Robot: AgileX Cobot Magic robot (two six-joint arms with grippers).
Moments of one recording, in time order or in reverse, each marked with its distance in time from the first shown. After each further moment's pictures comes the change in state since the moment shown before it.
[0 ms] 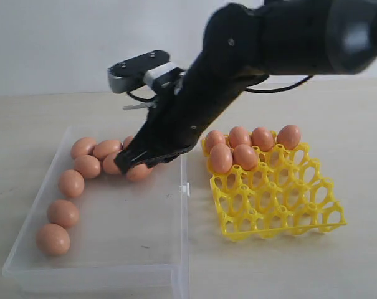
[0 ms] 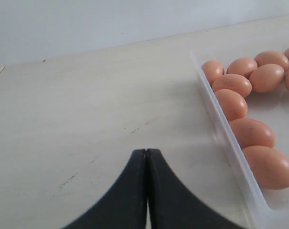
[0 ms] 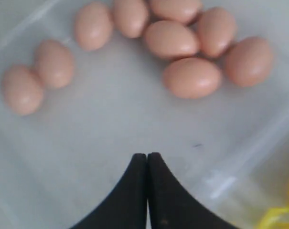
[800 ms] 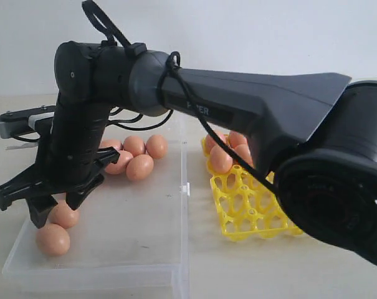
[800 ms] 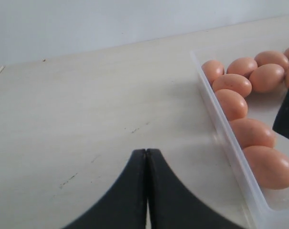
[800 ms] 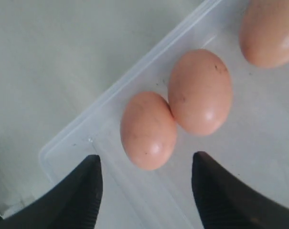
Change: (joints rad) left arm 0.000 0.000 0.000 0.000 0.000 0.000; right arm 0.178 0.548 -0.773 0.063 0.449 0.263
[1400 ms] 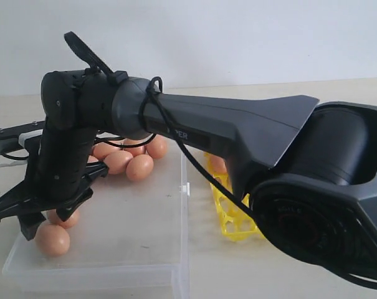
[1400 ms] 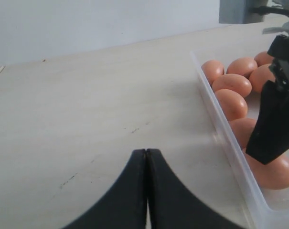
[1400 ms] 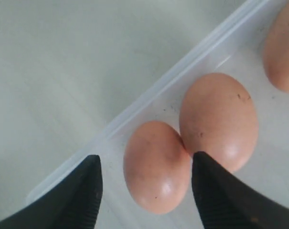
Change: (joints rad) left arm 0.000 0.000 0.000 0.000 0.000 0.000; right arm 0.035 0.065 -0.025 -0.018 -0.079 0.040
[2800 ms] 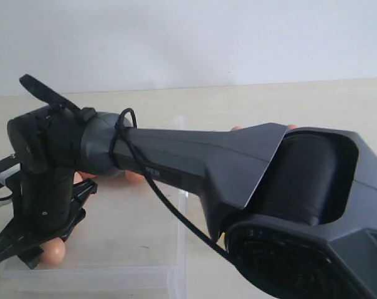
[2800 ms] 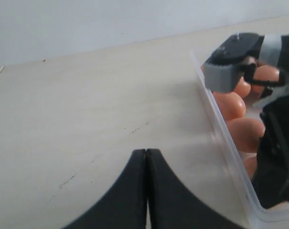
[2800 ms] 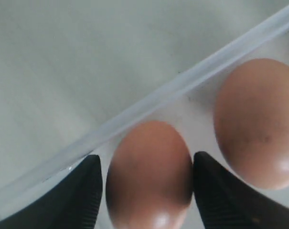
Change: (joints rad) left arm 0.000 0.000 0.000 0.000 0.000 0.000; right arm 0.087 0.049 0.000 -0.155 -0.024 0.002
